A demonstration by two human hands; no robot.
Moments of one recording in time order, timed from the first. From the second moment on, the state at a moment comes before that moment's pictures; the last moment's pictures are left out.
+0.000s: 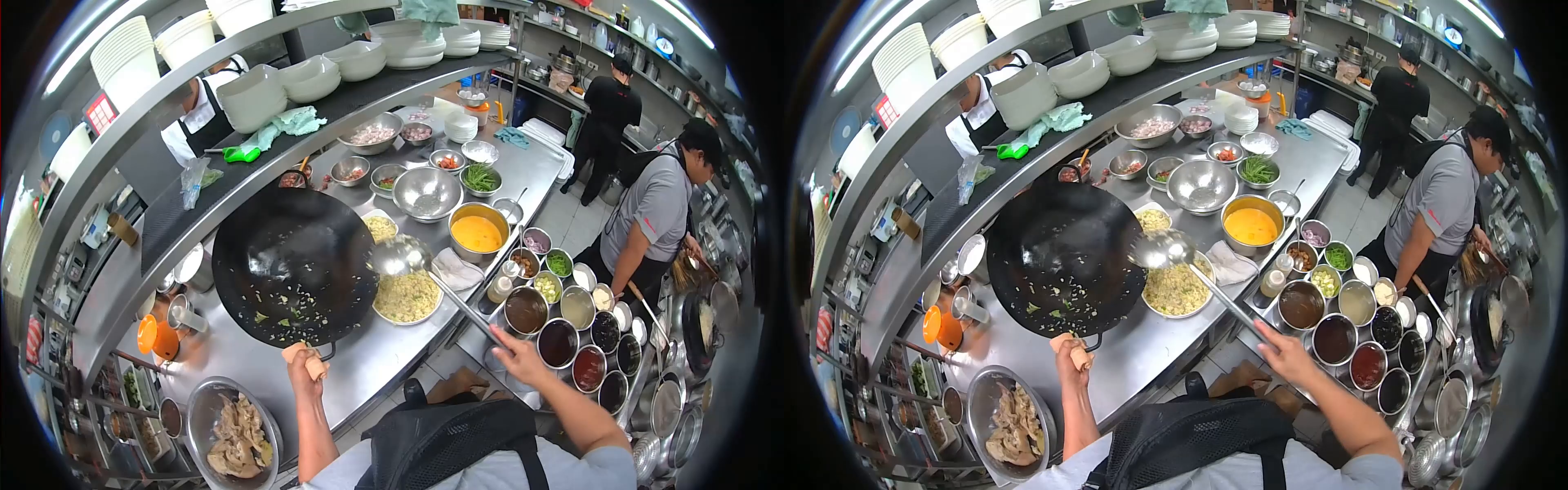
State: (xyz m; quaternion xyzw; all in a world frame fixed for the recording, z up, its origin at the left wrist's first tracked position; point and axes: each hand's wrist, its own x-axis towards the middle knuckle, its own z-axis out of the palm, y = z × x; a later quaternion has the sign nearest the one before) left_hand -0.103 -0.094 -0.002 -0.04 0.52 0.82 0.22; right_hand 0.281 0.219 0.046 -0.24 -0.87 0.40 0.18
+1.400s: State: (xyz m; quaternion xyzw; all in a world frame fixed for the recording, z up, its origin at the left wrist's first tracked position) left_hand -0.126 -0.045 0.020 0.08 0.57 0.75 0.33; right_hand 0.353 0.178 0.120 -0.32 -0.85 0.34 0.24
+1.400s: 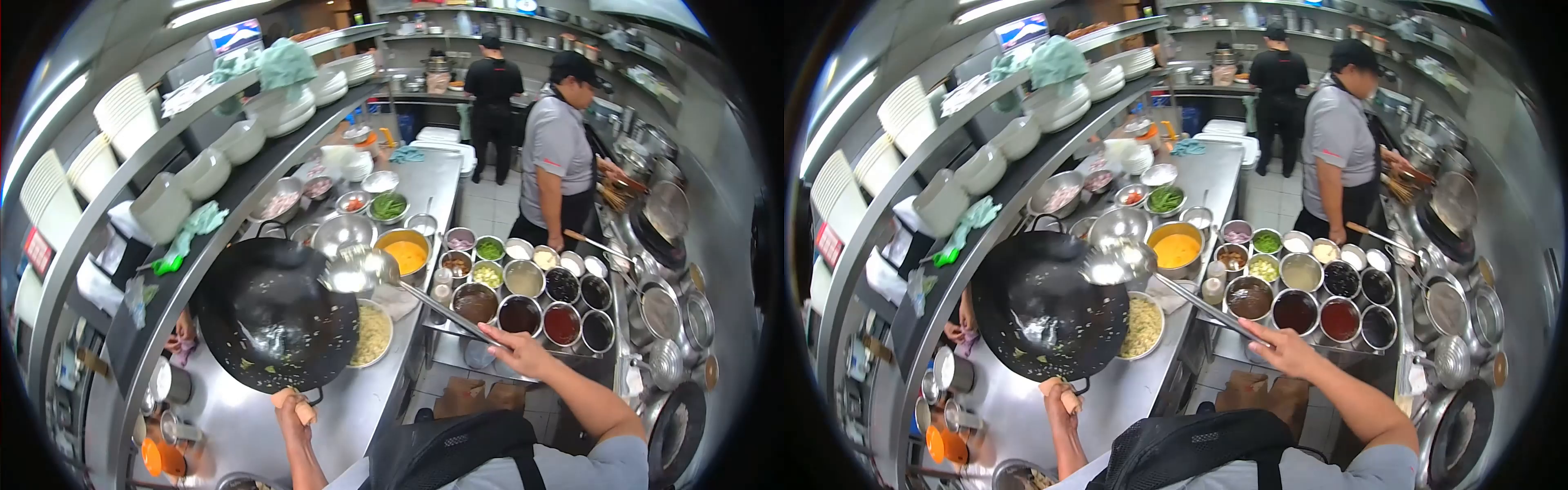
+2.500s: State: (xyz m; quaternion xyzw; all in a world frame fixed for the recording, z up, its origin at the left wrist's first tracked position) left_hand 0.833 -0.015 -0.051 0.27 0.16 -0.10 0.94; right_hand 0.646 -0.395 -0.004 -0.84 0.08 -0.08 0.53
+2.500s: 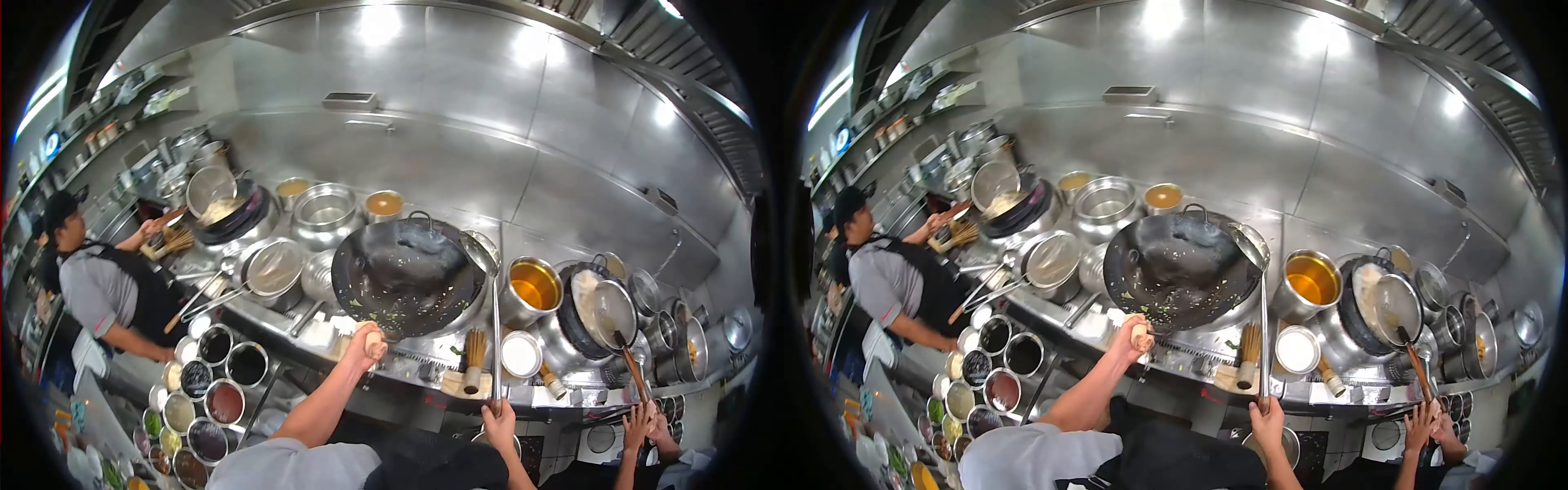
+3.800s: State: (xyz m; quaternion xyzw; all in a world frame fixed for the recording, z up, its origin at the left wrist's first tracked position) left_hand 0.729 0.427 0.008 0.31 0.14 0.24 0.91; right_hand 1.291 0.050 0.089 -0.67 0.00 0.17 0.72
